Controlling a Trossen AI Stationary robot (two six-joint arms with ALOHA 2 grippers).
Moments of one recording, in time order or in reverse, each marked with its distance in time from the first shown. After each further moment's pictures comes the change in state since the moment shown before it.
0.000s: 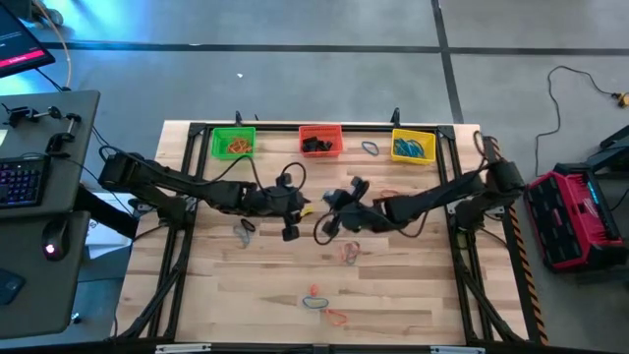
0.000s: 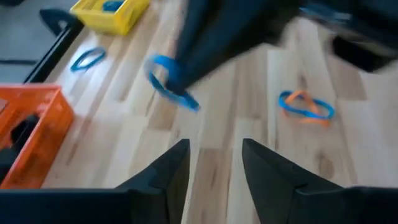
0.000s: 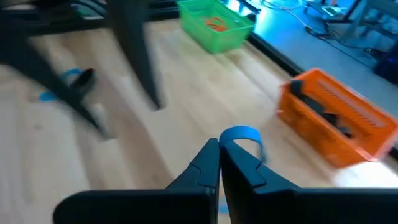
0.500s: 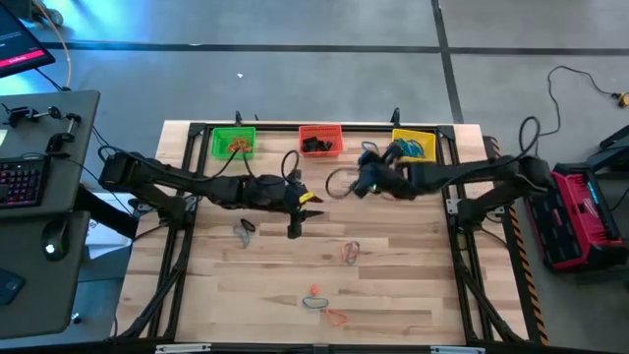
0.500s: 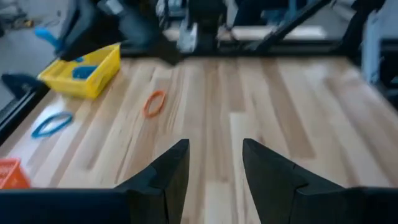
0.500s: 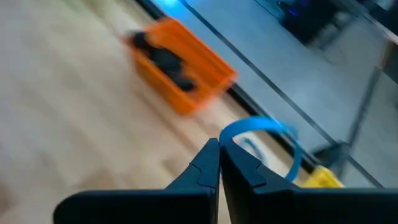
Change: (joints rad) left arm 0.059 0.002 -0.003 0.239 0.200 0.058; right arm -0.233 -0.262 0.000 -0.535 0.070 0.020
